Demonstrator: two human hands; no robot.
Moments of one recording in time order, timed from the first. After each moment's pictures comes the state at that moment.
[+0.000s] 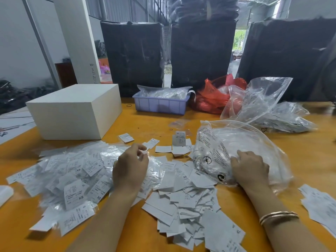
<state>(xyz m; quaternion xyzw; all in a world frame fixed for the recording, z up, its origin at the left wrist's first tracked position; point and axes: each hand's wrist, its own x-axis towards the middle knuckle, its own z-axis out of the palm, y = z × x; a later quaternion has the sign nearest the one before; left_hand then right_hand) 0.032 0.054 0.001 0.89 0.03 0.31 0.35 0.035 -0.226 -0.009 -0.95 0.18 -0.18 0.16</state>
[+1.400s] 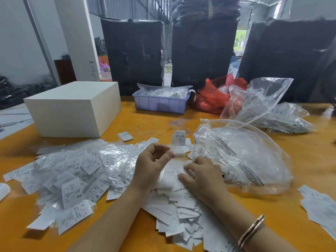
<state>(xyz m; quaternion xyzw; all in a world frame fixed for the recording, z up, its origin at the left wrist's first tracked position) 0.028 0.023 -0.002 0.67 -0.10 0.13 0.72 0.014 -0.137 -0.013 -0.97 -0.08 -0.13 0.19</state>
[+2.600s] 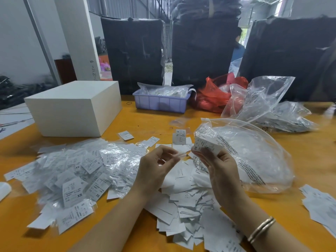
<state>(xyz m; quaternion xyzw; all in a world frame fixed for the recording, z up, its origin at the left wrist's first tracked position) 0.024 0.020 -0.002 0.77 -0.19 0.19 0.59 0.009 -0.151 0.003 -0.56 -0.06 -0.12 0.81</state>
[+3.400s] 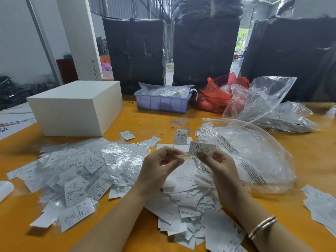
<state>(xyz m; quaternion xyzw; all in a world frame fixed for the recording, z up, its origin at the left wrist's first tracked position) 0.024 0.021 0.000 0.73 -0.22 0.12 0.64 0.006 -0.153 0.005 -0.64 -0.09 -0.10 0.76</state>
